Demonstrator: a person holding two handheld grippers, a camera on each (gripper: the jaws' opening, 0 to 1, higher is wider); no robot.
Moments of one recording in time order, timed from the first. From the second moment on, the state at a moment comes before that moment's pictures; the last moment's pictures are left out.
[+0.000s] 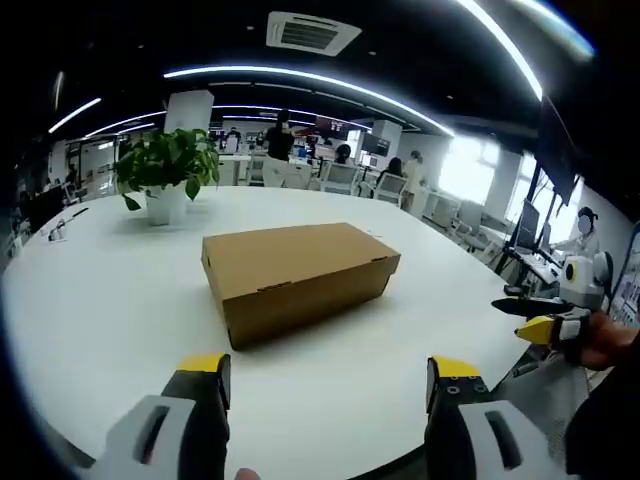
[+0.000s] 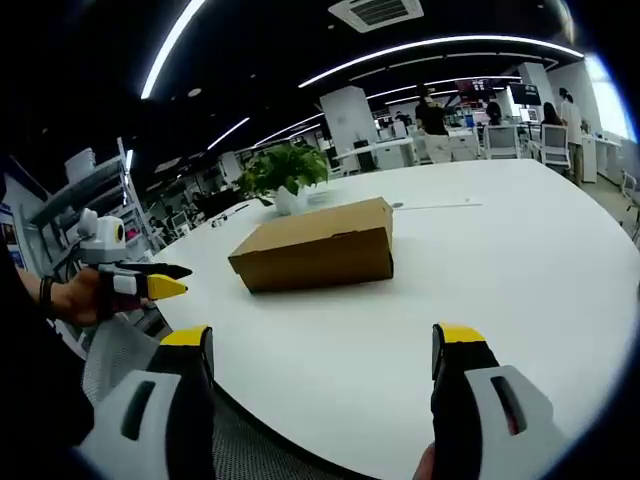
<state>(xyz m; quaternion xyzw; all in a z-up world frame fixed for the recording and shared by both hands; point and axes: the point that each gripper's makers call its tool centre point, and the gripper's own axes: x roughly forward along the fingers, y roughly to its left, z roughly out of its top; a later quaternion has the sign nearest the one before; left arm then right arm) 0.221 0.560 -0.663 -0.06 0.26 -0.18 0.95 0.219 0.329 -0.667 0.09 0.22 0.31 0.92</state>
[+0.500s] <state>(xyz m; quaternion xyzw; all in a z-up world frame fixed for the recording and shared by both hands) 0.221 0.560 -0.664 -0.06 0.26 -0.17 0.95 0.219 0.330 -0.669 0.09 0.23 0.31 0.92</state>
